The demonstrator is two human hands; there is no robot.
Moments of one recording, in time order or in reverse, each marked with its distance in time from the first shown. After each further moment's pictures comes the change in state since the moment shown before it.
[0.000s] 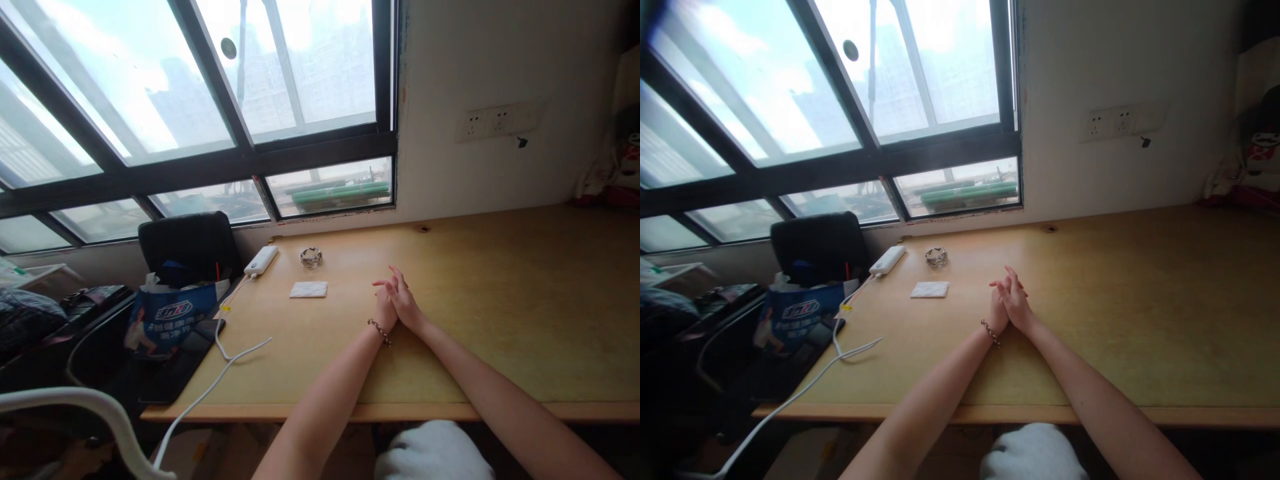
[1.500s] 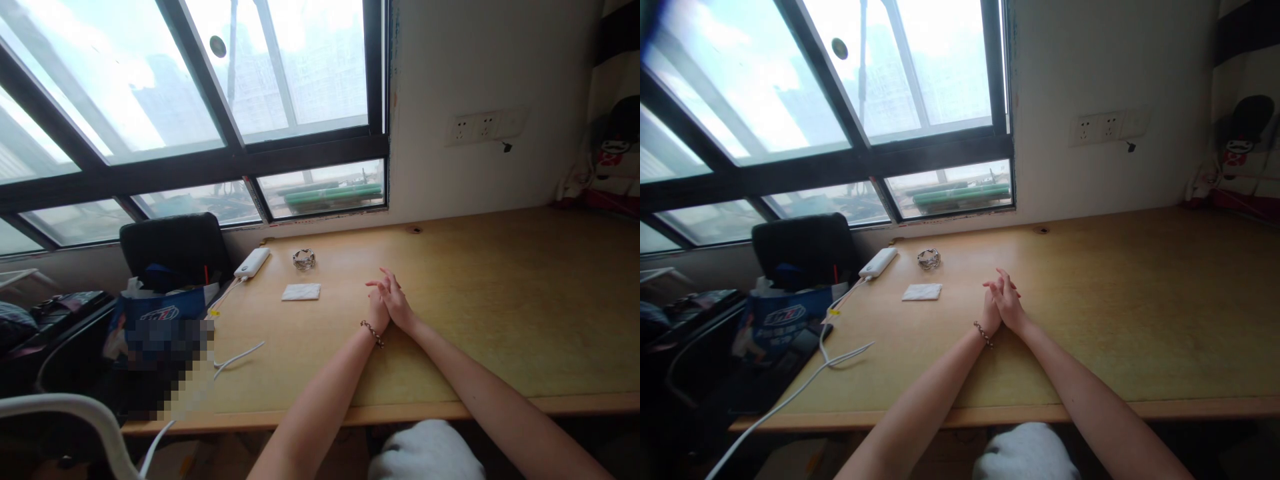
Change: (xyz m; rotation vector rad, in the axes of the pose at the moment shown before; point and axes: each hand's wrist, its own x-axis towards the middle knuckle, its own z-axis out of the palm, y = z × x) left_hand -0.001 0.002 0.000 -0.044 -0.043 -0.008; right_hand 0.002 0.007 0.002 0.033 0.010 0.009
